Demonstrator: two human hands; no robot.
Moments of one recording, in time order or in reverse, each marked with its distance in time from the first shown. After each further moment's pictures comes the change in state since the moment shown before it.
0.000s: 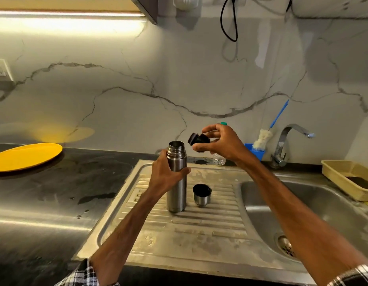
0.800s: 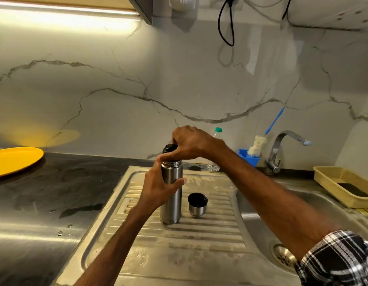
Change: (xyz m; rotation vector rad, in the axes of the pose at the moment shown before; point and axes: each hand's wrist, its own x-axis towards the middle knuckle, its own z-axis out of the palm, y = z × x) left_hand -0.001 -0.003 -0.001 -0.045 -0.047 -0.007; right_hand 0.045 -0.070 0.051 -0.851 -0.323 -0.129
